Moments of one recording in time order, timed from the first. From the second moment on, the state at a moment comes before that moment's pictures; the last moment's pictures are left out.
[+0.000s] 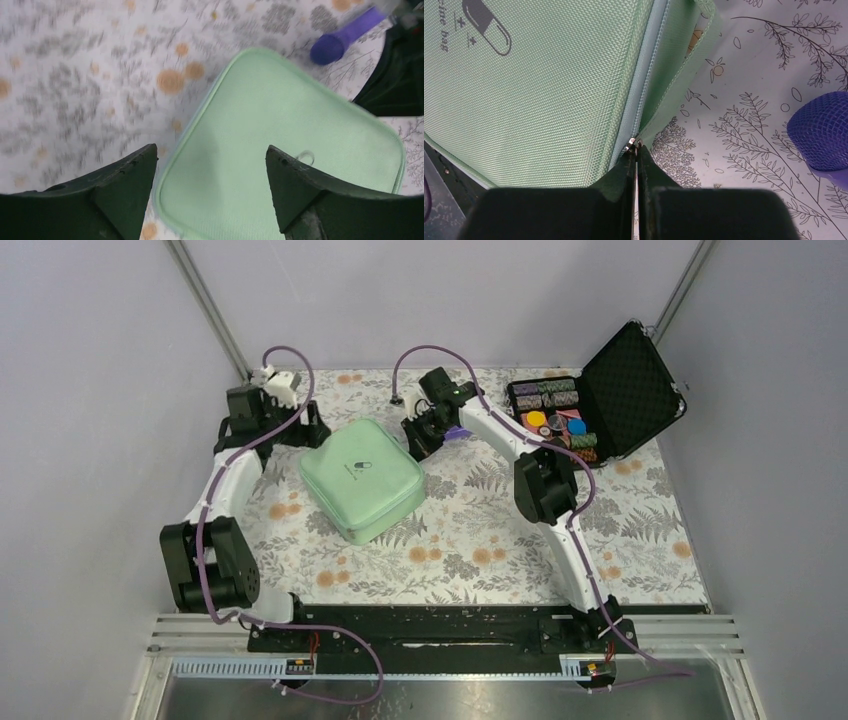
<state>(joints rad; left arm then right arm) 0.16 1.44 1.05 -0.23 0.51 0.08 0.59 2.44 2.22 -0.90 -0.56 -0.15</state>
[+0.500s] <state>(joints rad) 0.07 2.17 1.81 -0.60 0.79 0.23 0.59 2.44 2.22 -0.91 -0.59 -0.22</state>
